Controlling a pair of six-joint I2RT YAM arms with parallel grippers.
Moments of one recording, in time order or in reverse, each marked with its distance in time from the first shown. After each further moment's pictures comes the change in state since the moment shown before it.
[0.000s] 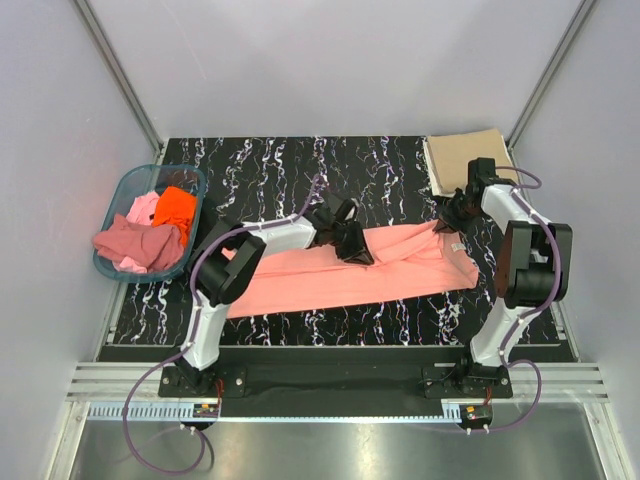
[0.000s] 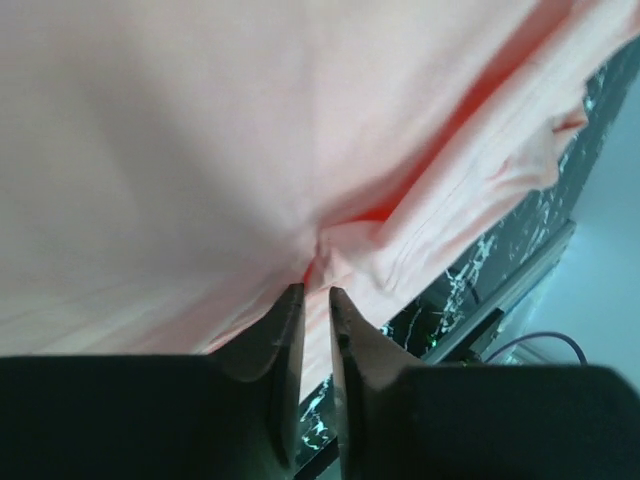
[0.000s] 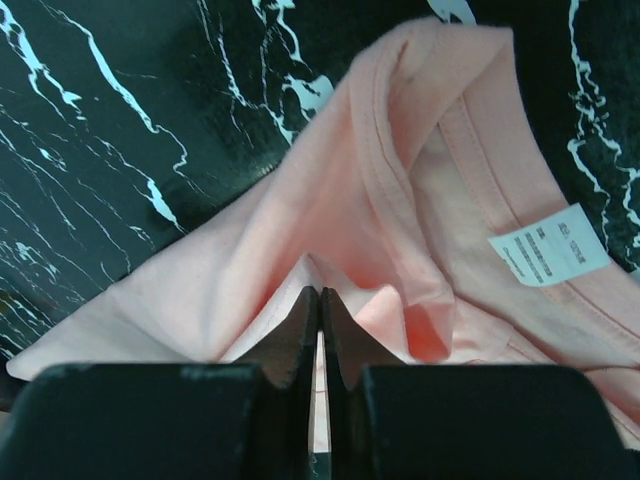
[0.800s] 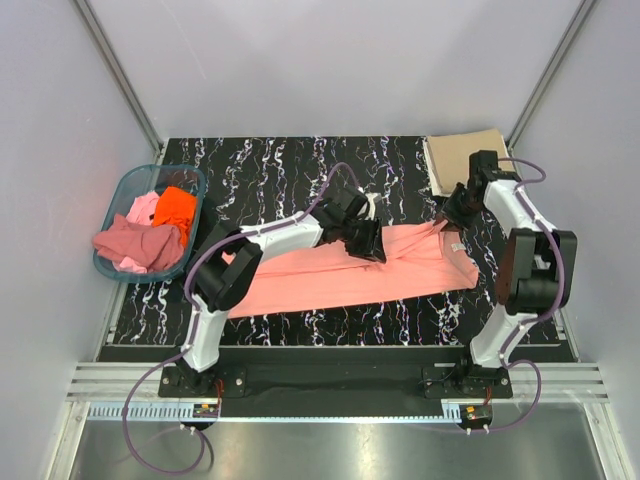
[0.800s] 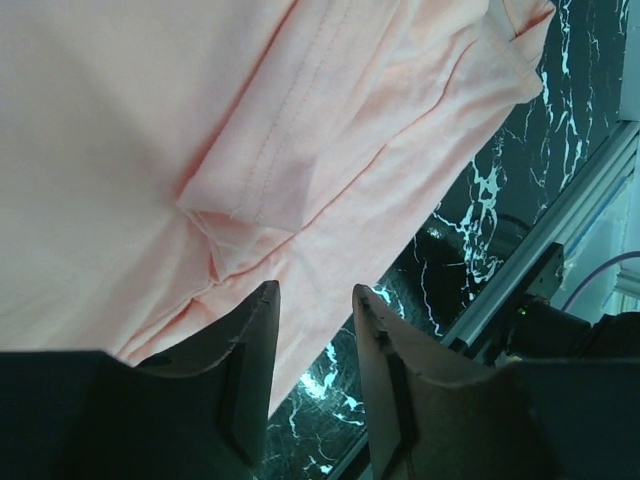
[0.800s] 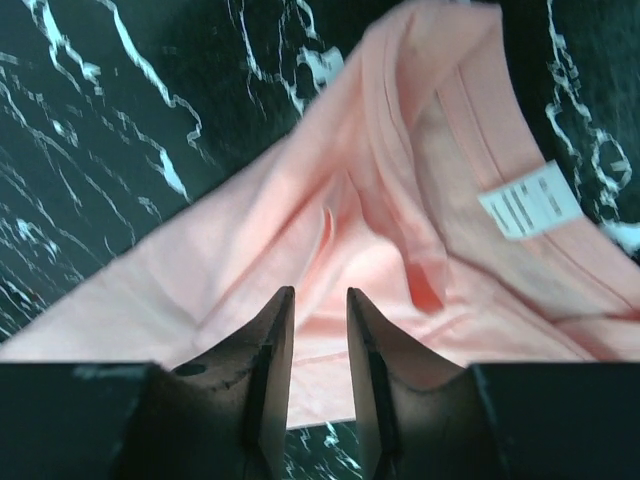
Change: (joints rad) left arm -0.062 -0.041 0.081 -0.062 0.004 0.289; right arm 0.017 -0.006 0.097 -0.103 0.034 -0.023
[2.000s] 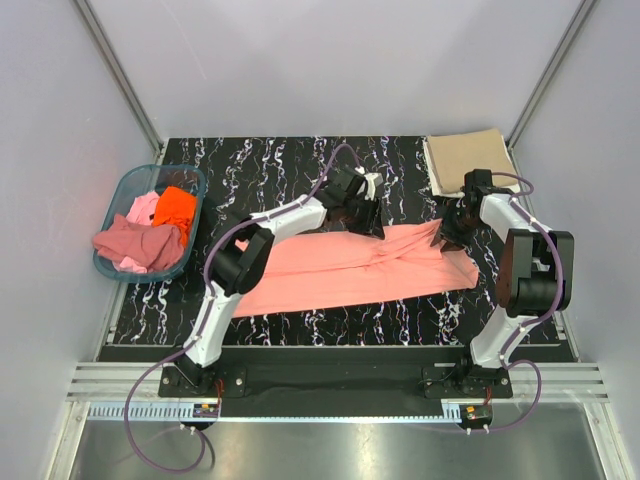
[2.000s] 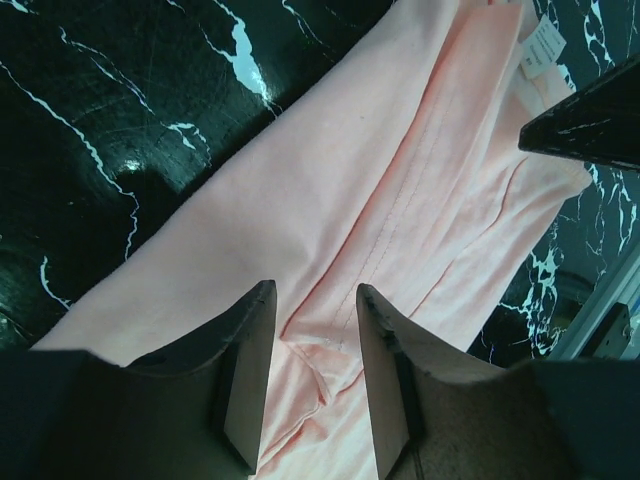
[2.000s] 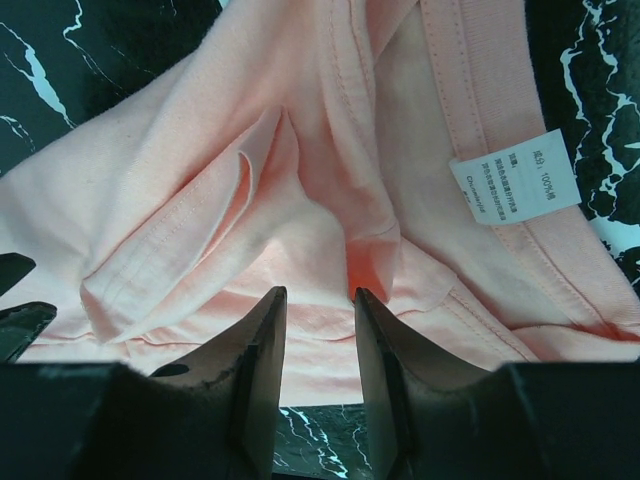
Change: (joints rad) left arm 0.087 0.197 0.262 -0.040 -0.002 0.167; right arm 0.000 -0.057 -0.197 0.056 -0.029 -0.196
